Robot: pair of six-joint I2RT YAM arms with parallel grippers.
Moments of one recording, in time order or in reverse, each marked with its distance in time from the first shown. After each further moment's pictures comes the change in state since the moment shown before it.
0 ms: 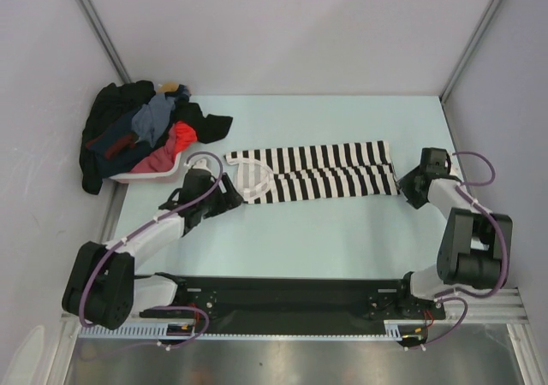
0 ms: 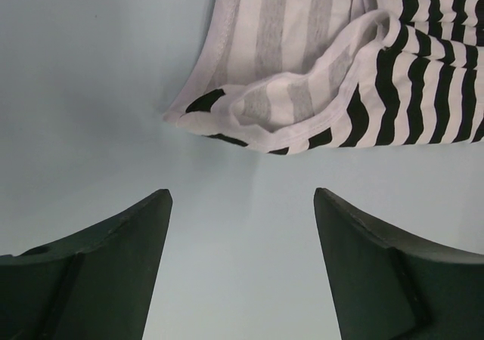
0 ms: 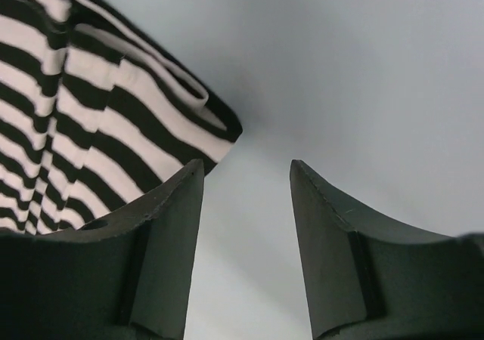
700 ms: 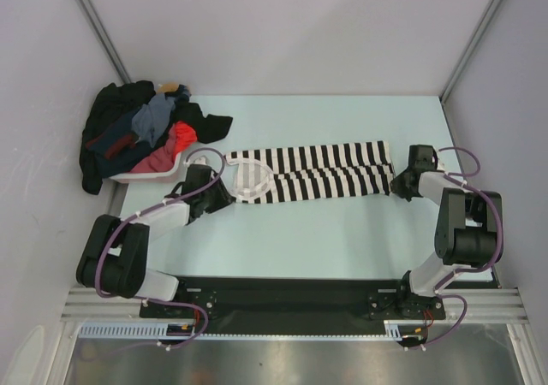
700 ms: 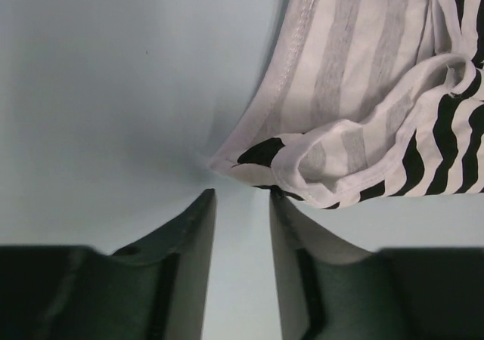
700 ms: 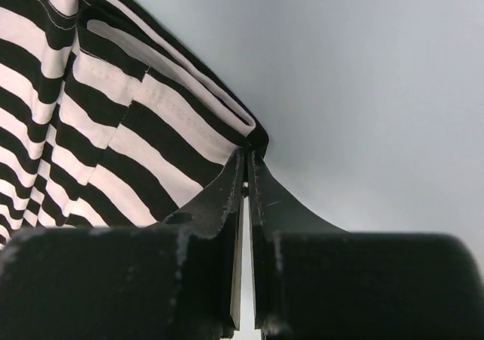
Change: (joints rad) left arm 0.059 0.204 0.053 0.072 -0.015 0.012; right arm 0.048 0.206 0.050 0.124 -0.011 0.016
